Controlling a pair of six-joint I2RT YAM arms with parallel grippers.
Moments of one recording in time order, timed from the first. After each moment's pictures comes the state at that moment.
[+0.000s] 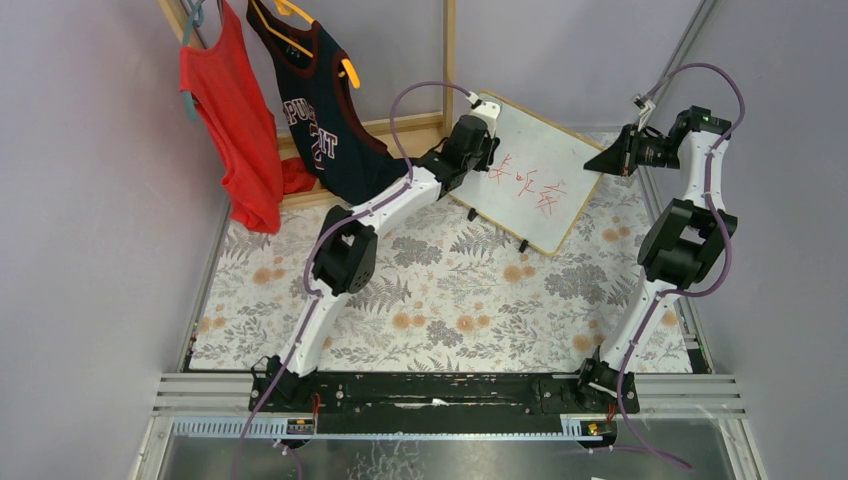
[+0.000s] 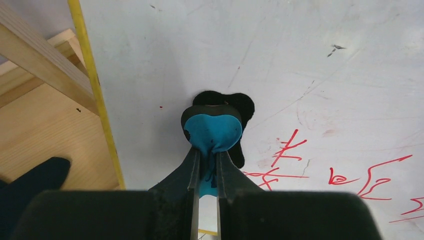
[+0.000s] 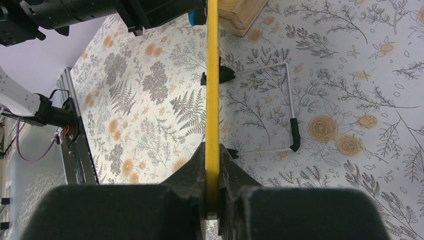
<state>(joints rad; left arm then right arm) -0.64 2.37 2.15 -0.17 -0.16 -0.14 -0.39 2.16 2.10 -1.34 -1.24 -0.82</state>
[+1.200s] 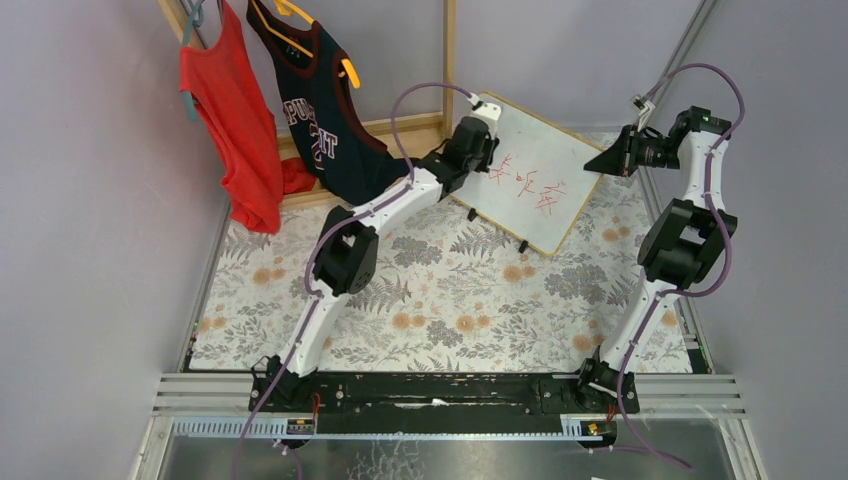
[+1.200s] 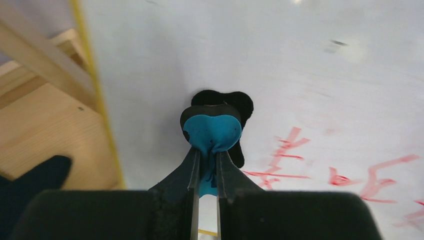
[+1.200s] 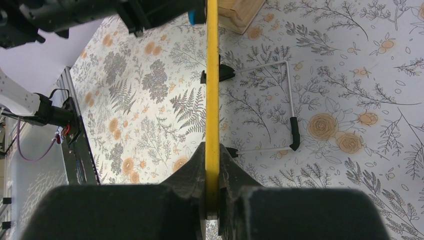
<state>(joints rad) -0.64 2.38 2.16 -0.17 -0.18 -0.13 -0.39 2.16 2.10 -1.35 -1.23 -0.82</state>
